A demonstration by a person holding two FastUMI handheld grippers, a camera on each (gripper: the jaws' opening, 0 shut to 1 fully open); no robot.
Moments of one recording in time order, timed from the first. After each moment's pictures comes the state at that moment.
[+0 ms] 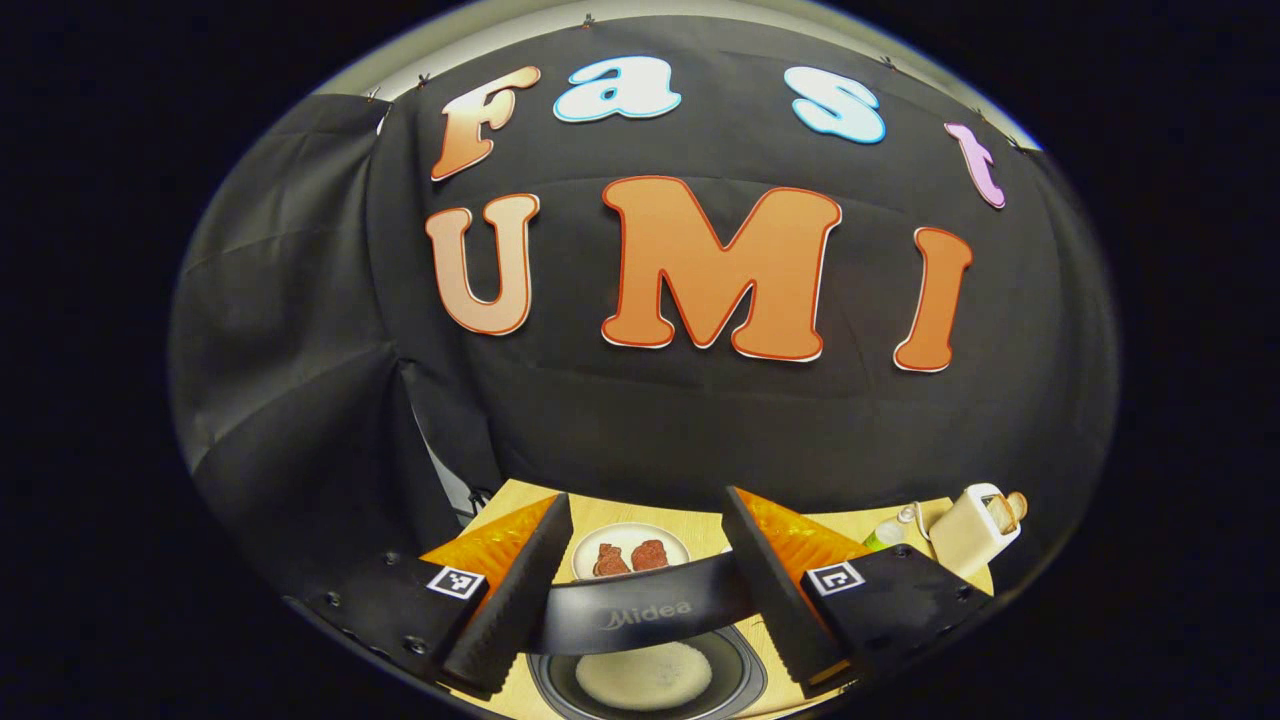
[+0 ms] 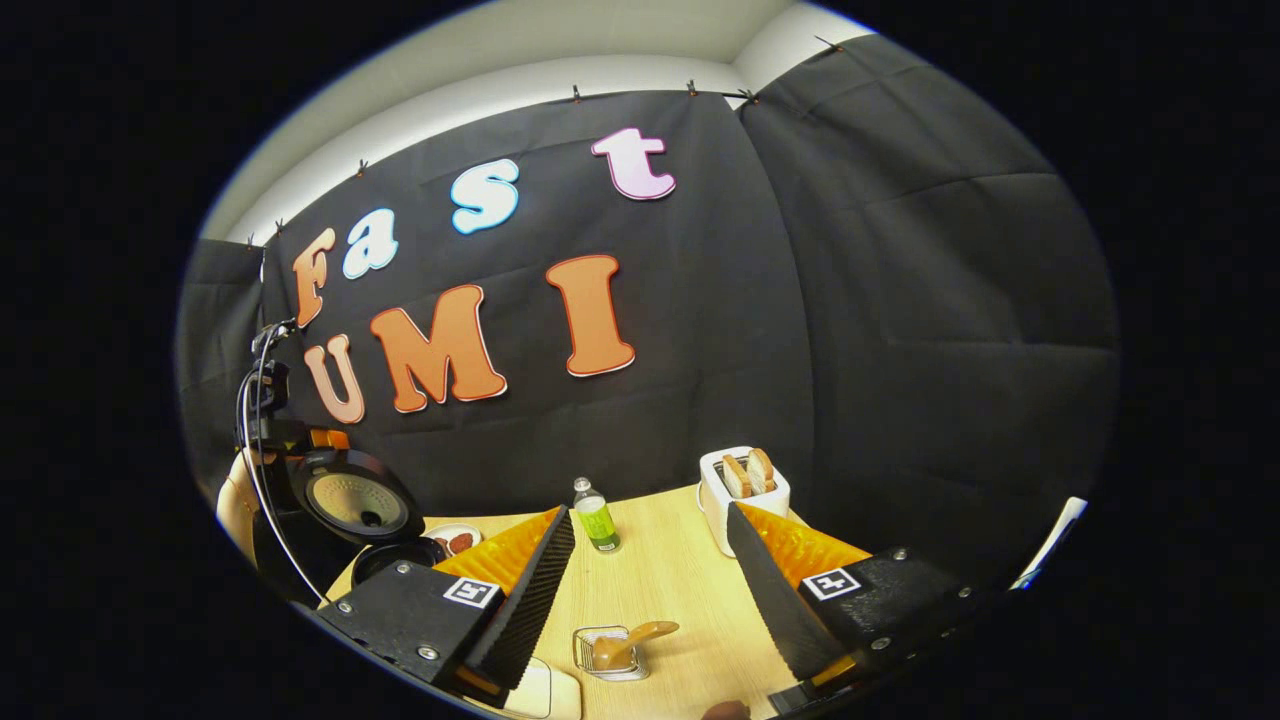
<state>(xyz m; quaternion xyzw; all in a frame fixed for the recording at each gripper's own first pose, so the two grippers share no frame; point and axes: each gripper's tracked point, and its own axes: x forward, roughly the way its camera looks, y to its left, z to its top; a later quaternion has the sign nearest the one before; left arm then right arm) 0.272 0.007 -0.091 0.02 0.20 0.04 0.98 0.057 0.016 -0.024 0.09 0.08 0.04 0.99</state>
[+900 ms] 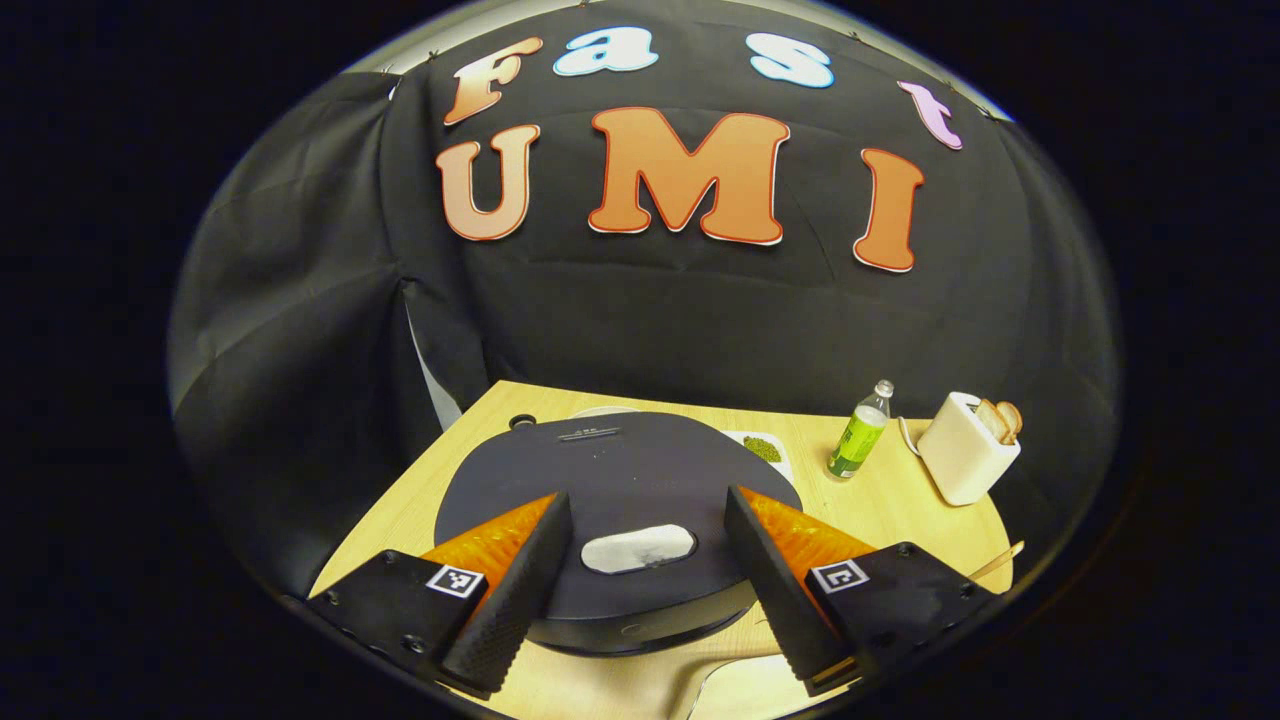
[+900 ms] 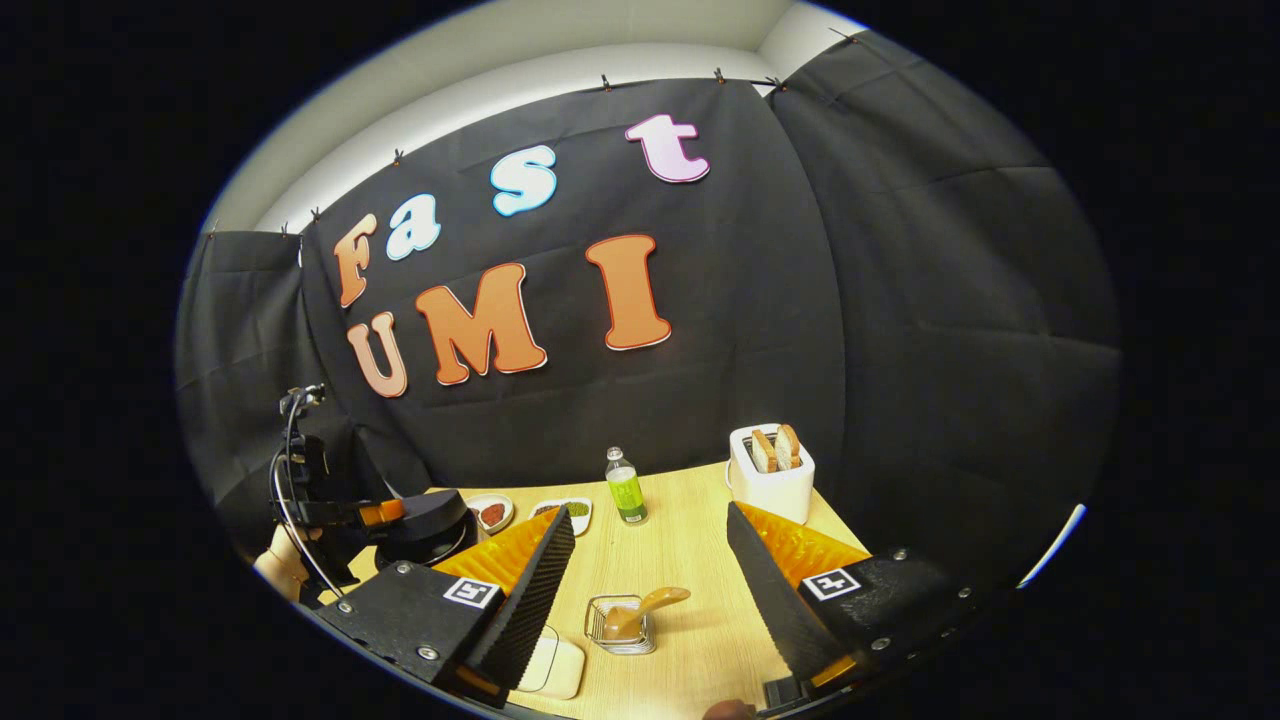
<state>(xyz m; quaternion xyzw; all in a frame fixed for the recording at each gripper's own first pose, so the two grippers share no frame) 0.133 -0.024 -0.226 0.02 0.27 0.03 0.96 0.024 0.018 -0.047 0.08 0.11 0.10 0.99</state>
